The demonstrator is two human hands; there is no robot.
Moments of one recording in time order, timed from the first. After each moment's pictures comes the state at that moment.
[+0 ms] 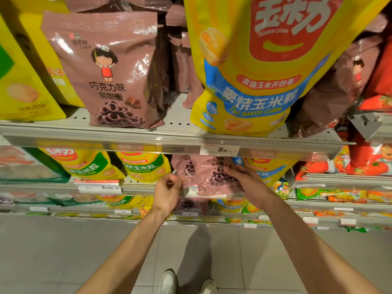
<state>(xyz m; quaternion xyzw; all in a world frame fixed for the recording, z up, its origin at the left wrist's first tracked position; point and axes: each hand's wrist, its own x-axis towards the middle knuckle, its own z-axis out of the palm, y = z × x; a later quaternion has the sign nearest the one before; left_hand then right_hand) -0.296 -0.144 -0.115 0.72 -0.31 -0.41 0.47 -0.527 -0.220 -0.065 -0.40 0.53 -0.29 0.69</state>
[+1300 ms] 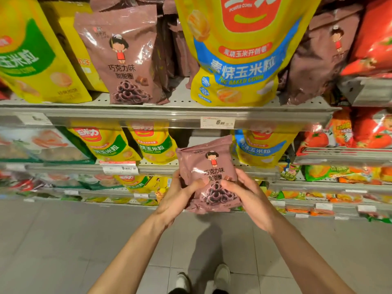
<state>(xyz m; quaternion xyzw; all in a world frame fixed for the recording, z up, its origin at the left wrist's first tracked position) -0.339 -0.038 -0.024 0.65 -0.31 -0.55 0.42 -0.539 -0.088 -0.019 -0.47 0.44 -0.30 0.71</state>
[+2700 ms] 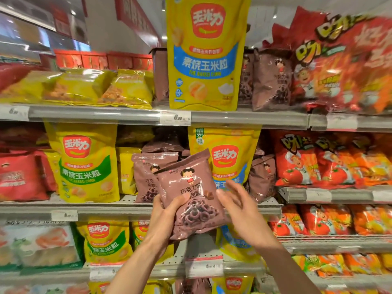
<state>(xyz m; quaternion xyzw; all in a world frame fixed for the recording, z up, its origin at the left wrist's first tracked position) -0.309 -0.034 0.173 0.52 -0.33 -0.47 0.64 -0.503 -0.067 0.190 -0.65 0.42 -0.45 0.45</state>
